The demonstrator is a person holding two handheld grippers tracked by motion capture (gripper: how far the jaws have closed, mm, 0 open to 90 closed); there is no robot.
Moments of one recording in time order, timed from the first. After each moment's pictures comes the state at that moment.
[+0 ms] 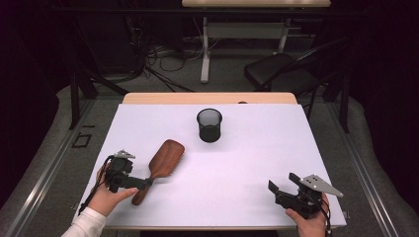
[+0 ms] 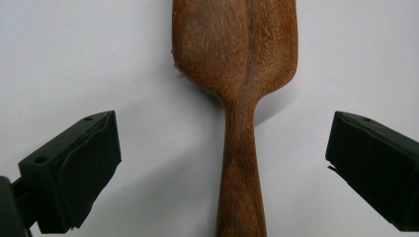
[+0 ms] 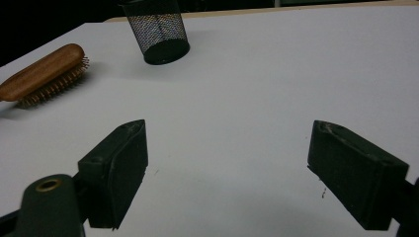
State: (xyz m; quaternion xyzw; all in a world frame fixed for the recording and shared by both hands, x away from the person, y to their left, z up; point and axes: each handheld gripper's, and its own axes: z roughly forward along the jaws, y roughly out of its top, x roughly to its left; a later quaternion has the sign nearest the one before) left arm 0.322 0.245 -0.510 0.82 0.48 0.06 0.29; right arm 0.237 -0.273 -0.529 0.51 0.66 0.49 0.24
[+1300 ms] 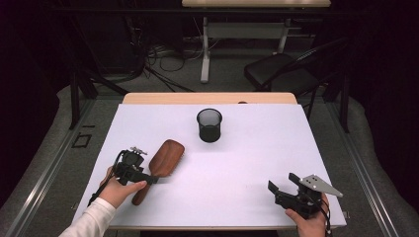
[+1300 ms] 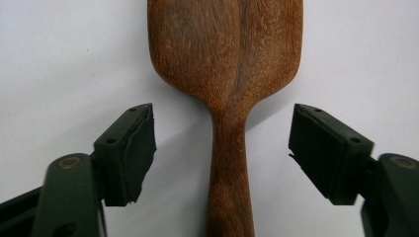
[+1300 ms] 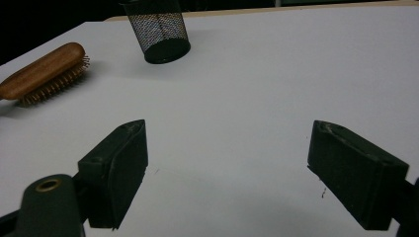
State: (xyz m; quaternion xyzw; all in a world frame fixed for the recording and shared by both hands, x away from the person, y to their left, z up) left arm 0.342 0.219 -0.510 0.85 0.48 0.03 0.21; right arm 0.237 -0.272 -0.529 0.51 0.66 0.49 0.24
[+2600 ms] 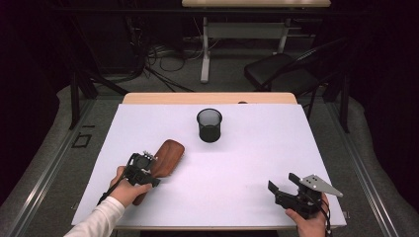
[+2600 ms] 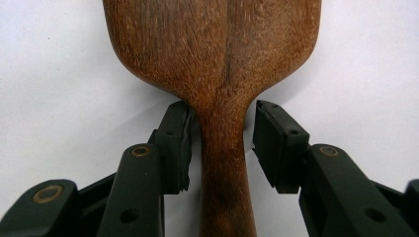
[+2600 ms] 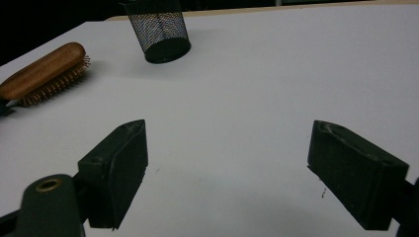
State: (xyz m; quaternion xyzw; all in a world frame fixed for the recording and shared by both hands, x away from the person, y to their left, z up) left arm 0.346 0.199 -0.529 0.87 0.46 0.04 0.16; right arm 0.237 -0.273 -0.530 0.51 0.66 0.49 0.24
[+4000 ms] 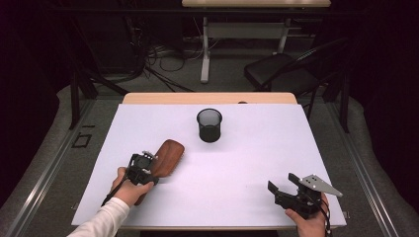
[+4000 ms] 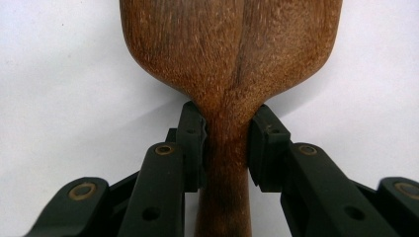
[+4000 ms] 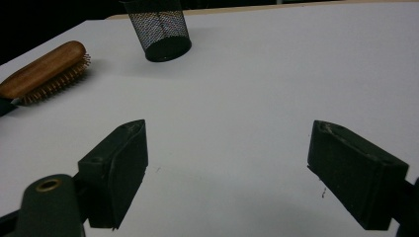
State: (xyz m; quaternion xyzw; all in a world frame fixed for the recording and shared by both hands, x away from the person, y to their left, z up) left arm 0.343 0.194 -0.530 0.85 0.50 0.06 0.15; right arm 0.237 -0.273 -0.531 0.51 0.66 0.49 0.24
